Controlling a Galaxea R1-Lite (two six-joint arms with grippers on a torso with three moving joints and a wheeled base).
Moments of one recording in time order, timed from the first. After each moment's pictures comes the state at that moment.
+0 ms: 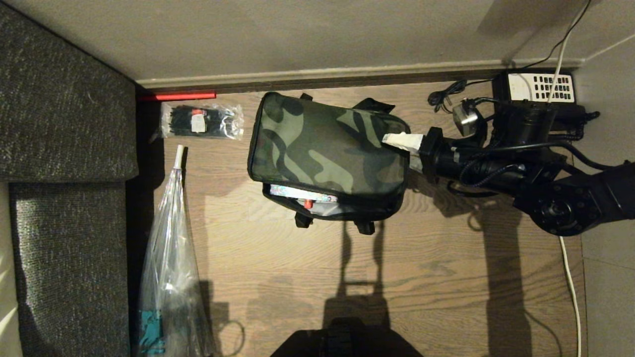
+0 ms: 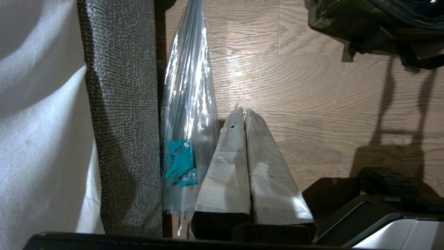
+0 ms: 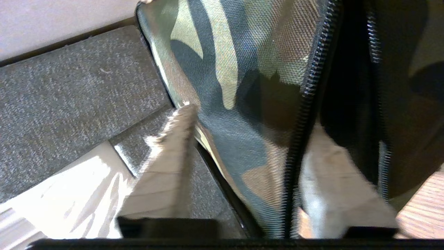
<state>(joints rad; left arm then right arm) 0.00 0.00 0.00 0.00 0.00 0.00 0.33 1.87 -1.07 -0.80 0.49 0.82</state>
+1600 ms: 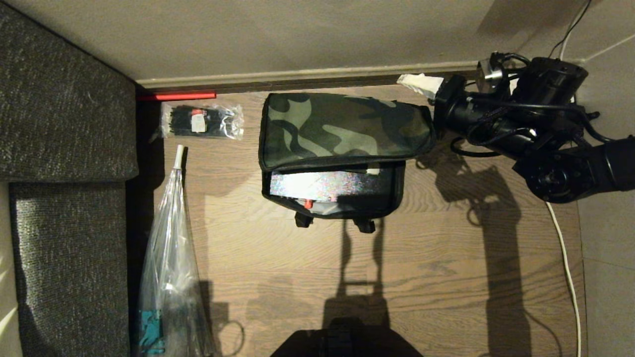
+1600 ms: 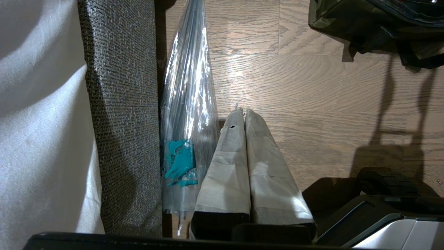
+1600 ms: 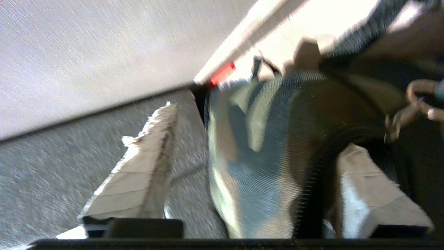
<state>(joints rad) 0.00 0.00 0.00 0.00 0.00 0.00 0.27 1.91 -1.27 -0.93 0.48 0.96</state>
